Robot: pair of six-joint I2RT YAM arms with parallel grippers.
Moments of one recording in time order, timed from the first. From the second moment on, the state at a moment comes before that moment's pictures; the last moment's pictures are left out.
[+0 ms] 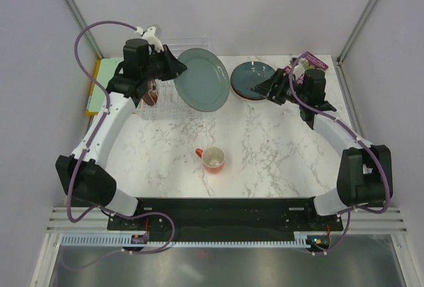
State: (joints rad) left arm -0.25 1.49 1.56 -0.41 0.25 -0.42; right arm 0.10 1.49 1.00 0.17 -0.68 0.72
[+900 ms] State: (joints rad) left arm -0.30 1.49 1.29 0.03 0.46 -0.70; right arm 0.21 1.58 0.92 0.64 -0.78 1.03
